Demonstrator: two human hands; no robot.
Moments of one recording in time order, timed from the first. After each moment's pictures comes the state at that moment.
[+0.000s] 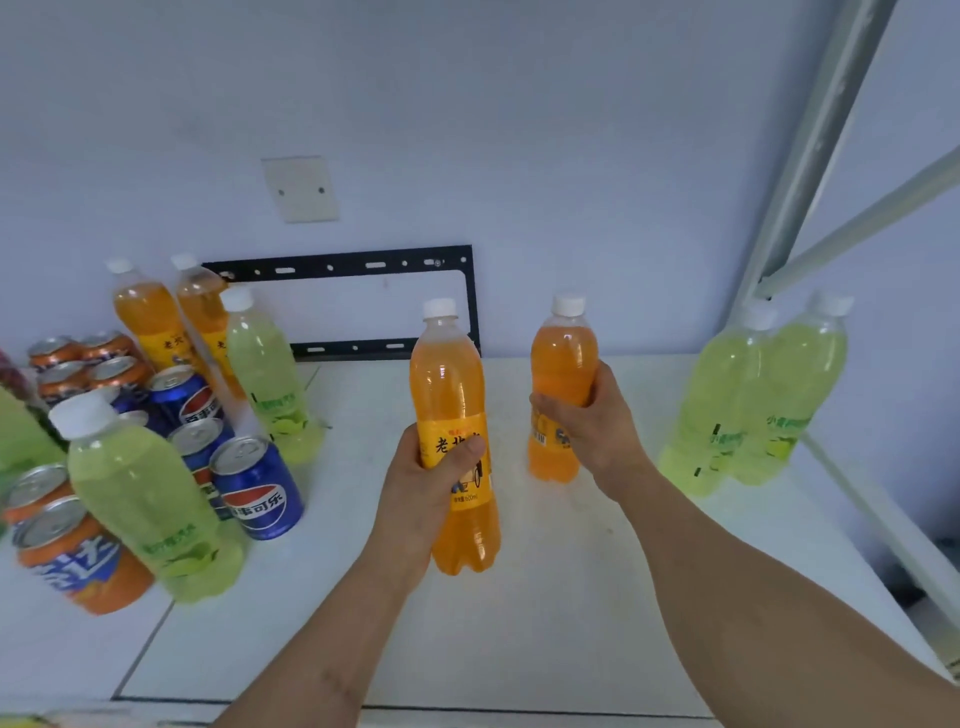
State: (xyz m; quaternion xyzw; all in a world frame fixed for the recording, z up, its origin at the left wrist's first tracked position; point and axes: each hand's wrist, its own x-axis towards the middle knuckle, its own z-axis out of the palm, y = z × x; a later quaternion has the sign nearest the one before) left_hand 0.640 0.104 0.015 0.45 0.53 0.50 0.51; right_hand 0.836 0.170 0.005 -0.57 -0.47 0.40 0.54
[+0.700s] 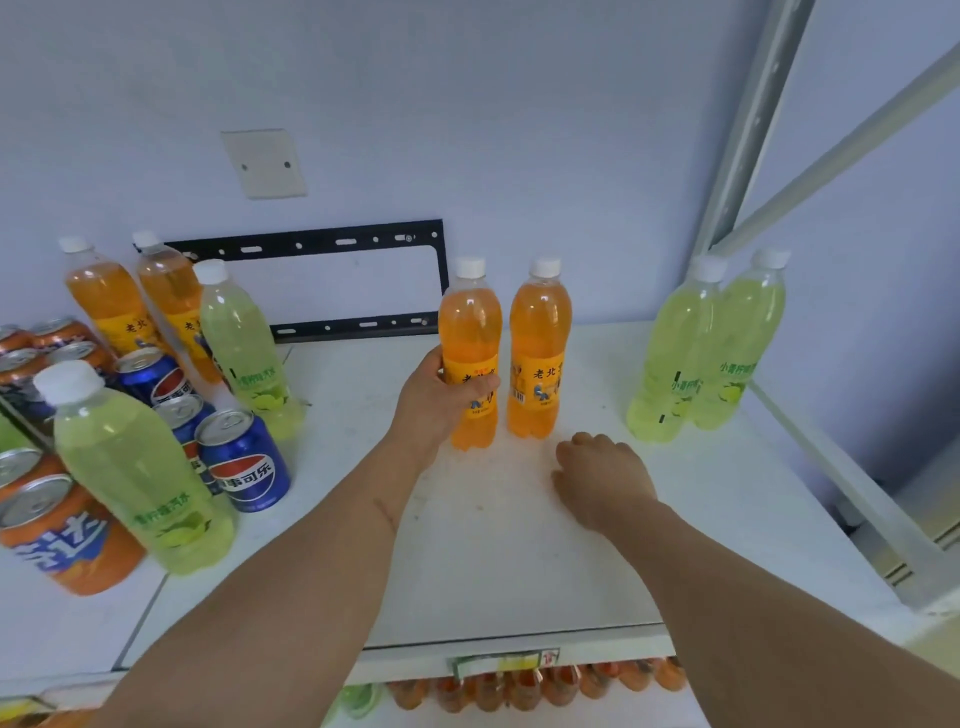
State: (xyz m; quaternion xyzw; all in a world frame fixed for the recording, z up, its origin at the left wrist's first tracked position) left_hand 0.659 0.171 0.010 0.57 0.54 0.42 0.46; right_hand 0.837 0.083 -0.023 -0.71 -0.70 0.01 -0.02
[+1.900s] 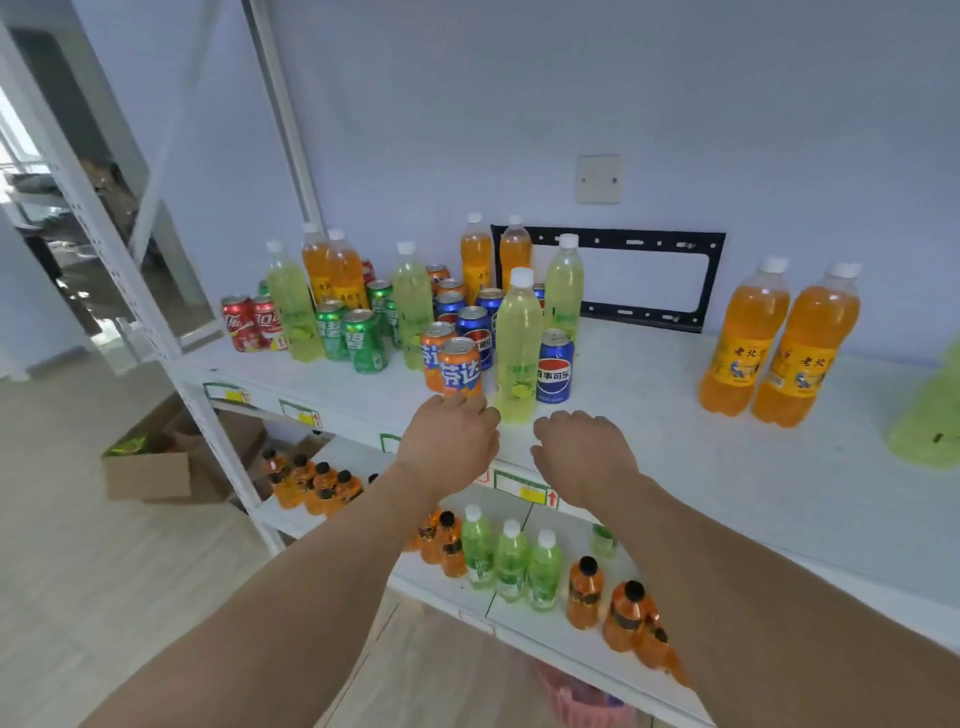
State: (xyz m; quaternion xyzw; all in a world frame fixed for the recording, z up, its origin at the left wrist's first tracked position) left_hand 0.383 -0.077 0.012 0.76 0.58 0.12 -0.29; right_hand 0.564 -0.052 0.026 -0.47 -0.88 -0.08 0.05
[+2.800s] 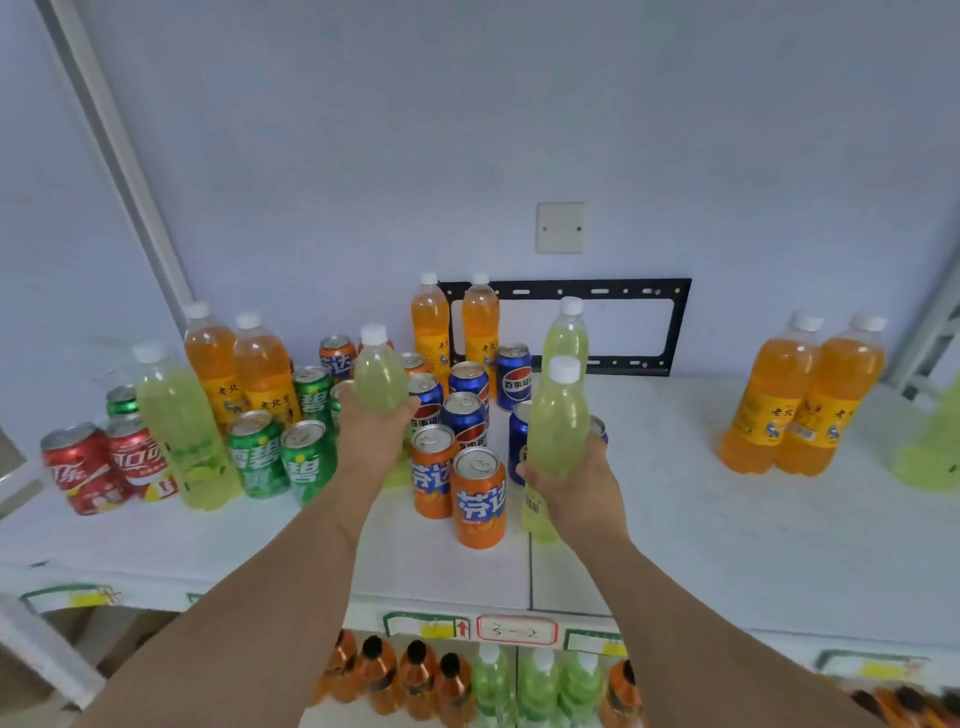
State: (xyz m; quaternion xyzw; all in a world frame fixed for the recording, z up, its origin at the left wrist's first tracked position) left_hand 0.210 0.145 0.030 0.44 0.67 0.52 0.28; right_hand 0.436 0.063 0.019 -0.69 -0.49 0.30 0.44
